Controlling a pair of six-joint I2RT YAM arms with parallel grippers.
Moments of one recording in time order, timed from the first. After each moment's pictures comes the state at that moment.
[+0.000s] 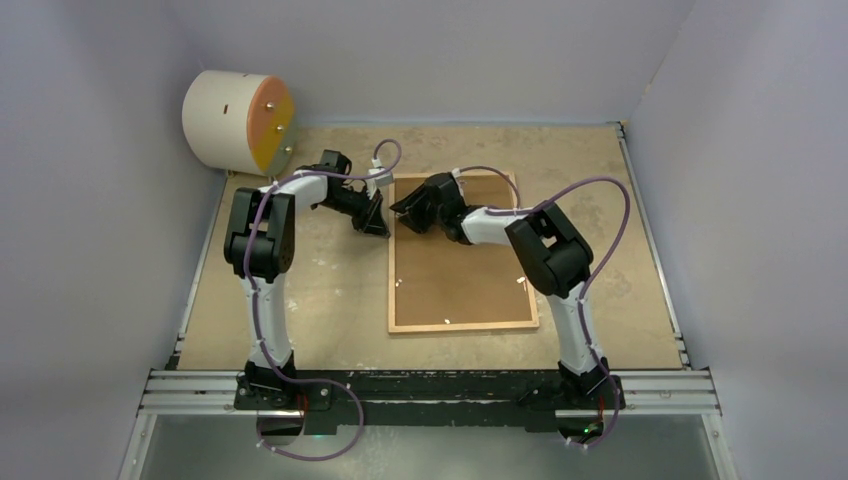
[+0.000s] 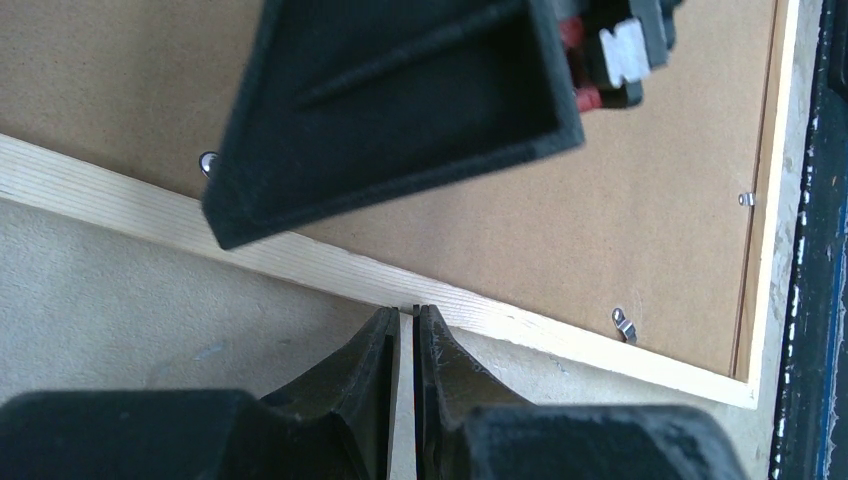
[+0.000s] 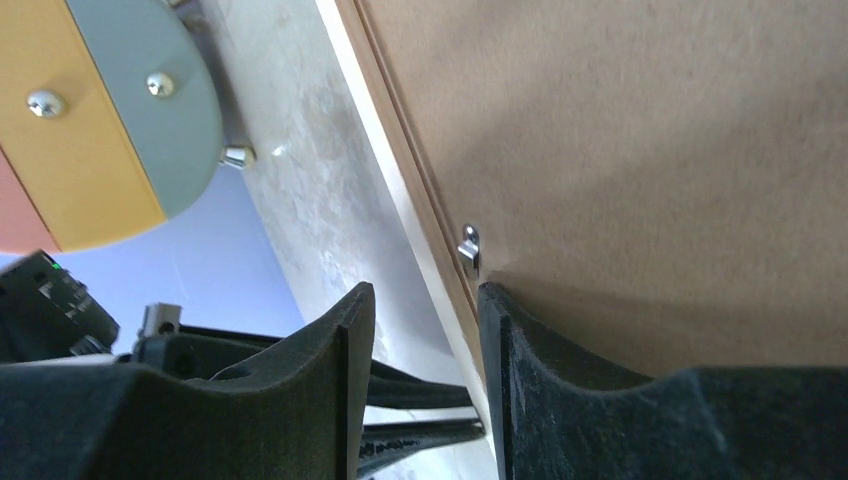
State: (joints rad) left arm -0.18 2.14 1.47 -0.64 0.96 0.68; right arm 0.63 2.18 1.35 0.23 -0.07 1.38
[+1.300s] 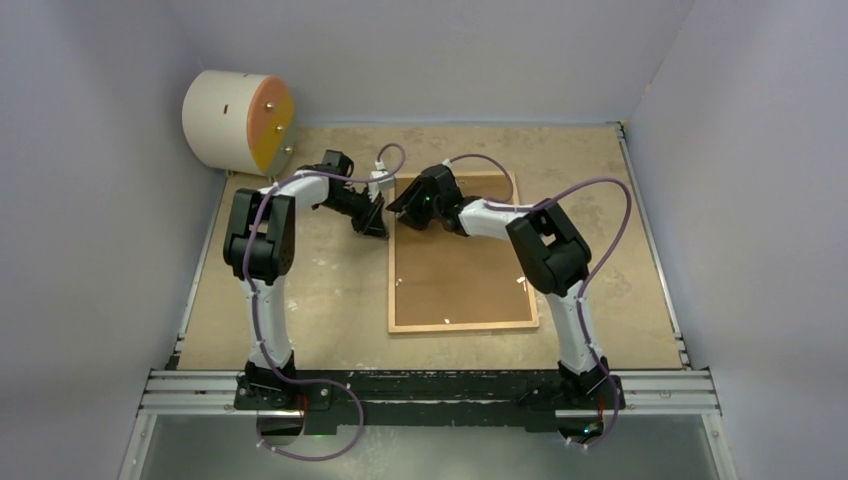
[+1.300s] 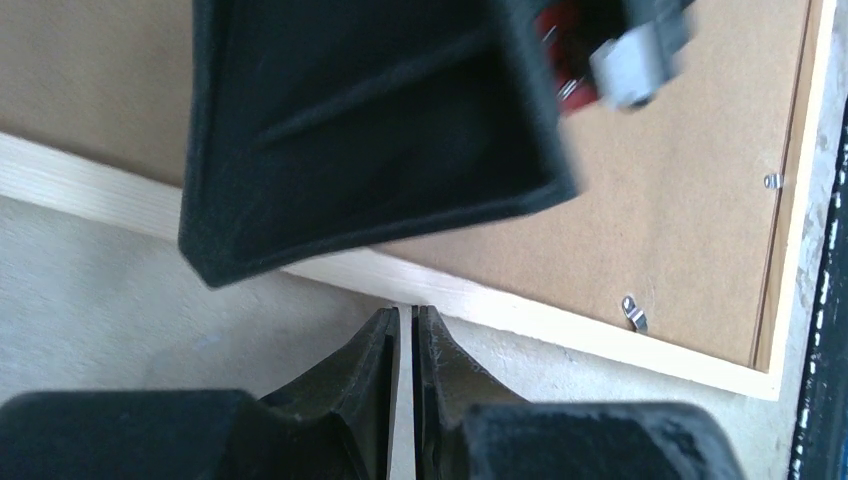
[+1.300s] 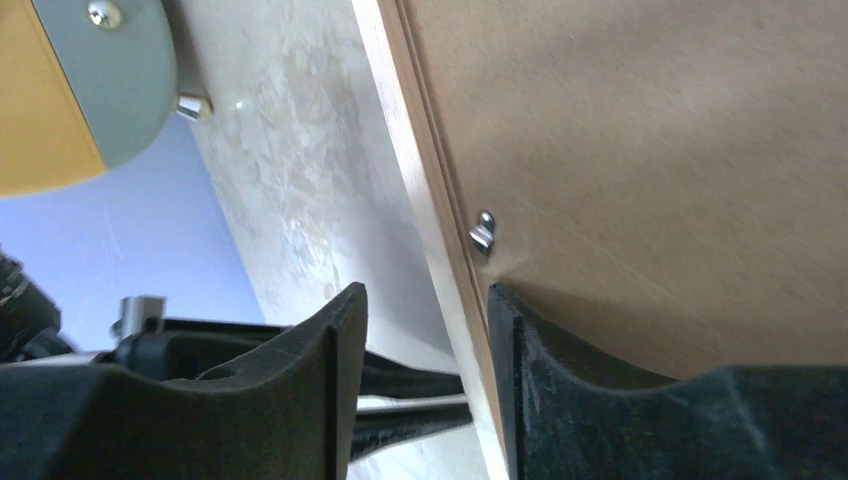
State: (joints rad) left arm -0.19 2.12 1.46 -0.65 0.93 0.70; right arm 0.63 2.20 1.46 0.10 -0.11 1.23
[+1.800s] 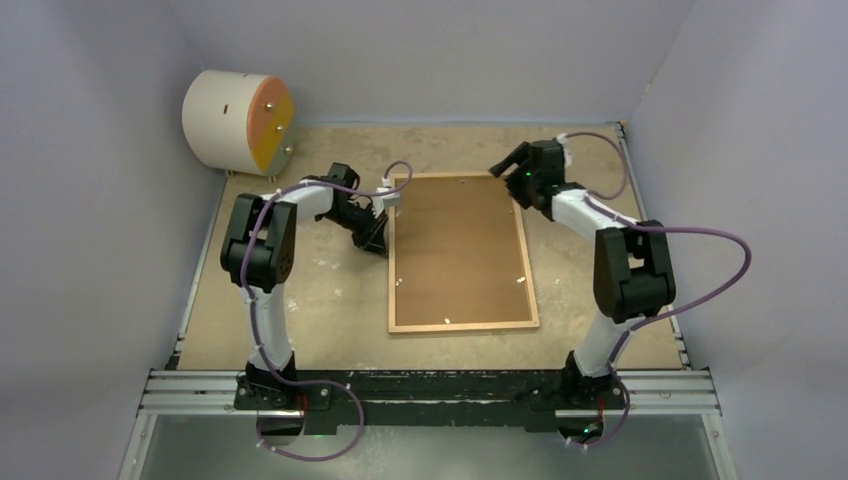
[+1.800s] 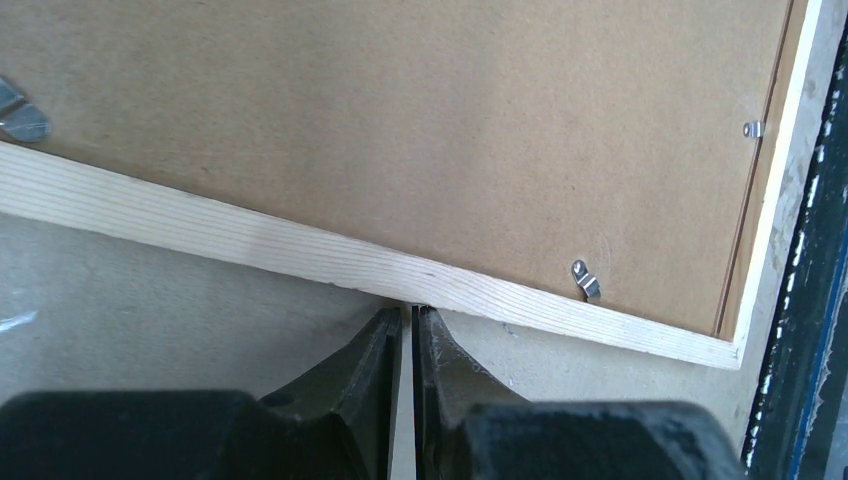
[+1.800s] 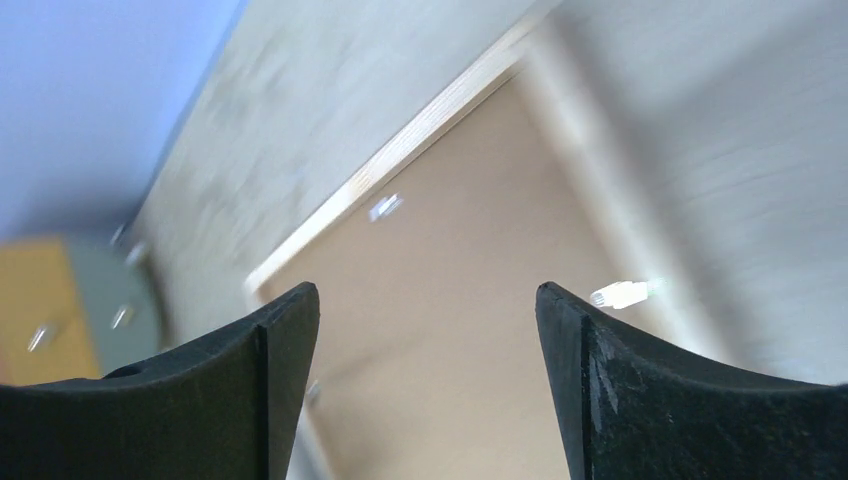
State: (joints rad) left arm -0.23 2.06 1.35 -0.69 0.86 0.72; right arm 0.25 1.78 1.18 -0.02 -0.04 0.99
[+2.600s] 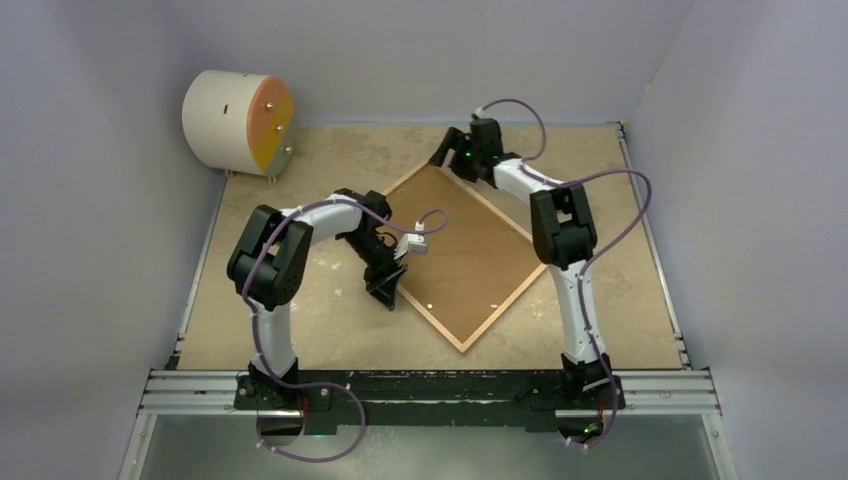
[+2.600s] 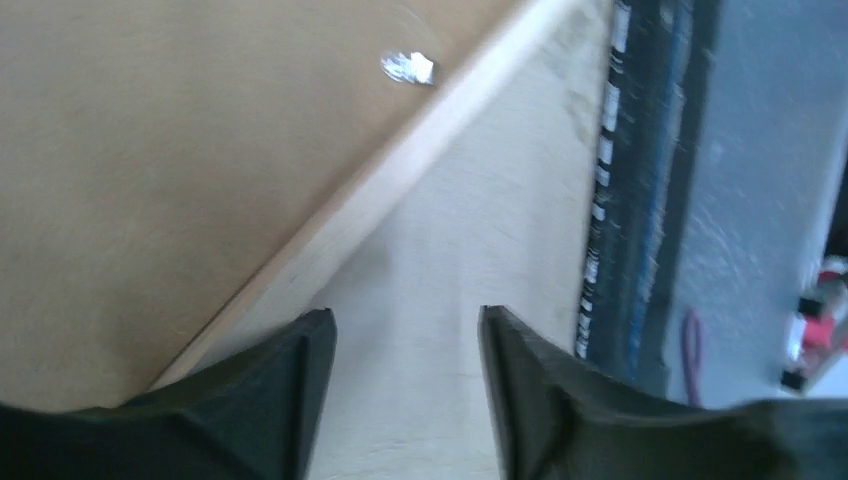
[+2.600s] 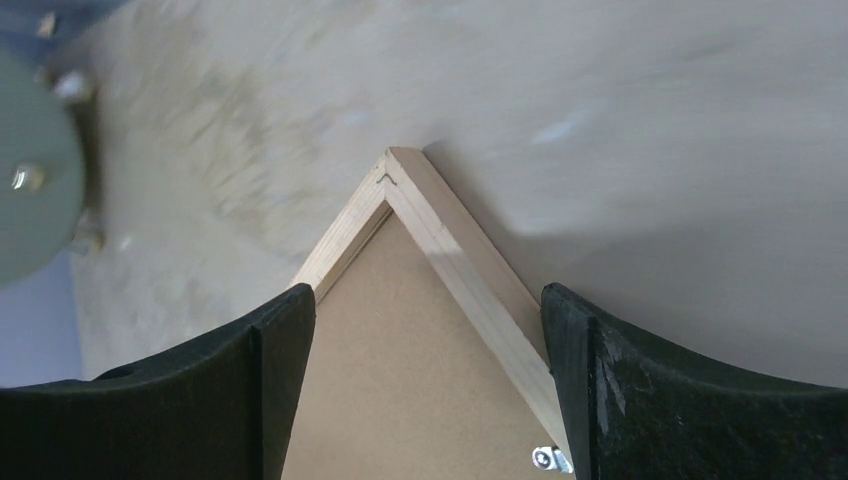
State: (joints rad) left arm -0.45 1.96 1.26 -0.95 0.80 0.89; right arm 0.30 2.36 1.80 -0.09 -0.22 0.71
